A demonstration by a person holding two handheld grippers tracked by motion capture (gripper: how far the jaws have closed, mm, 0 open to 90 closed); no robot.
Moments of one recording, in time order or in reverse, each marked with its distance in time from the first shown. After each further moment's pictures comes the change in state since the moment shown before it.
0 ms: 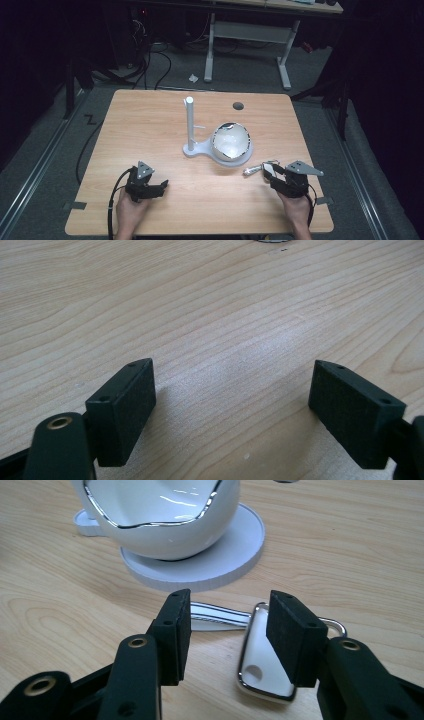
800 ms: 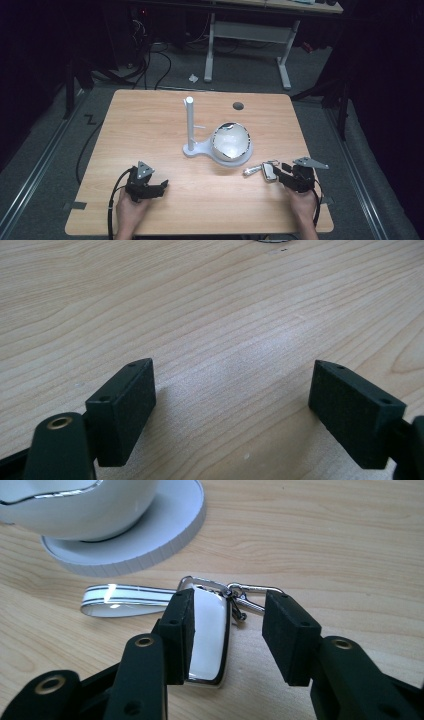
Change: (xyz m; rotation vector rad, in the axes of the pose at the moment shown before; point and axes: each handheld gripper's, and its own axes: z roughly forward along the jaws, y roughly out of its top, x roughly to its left) left arm 0.000 0.000 0.000 0.000 0.000 0.000; right arm -0.039 -0.010 0.016 0.089 -0.073 0.096
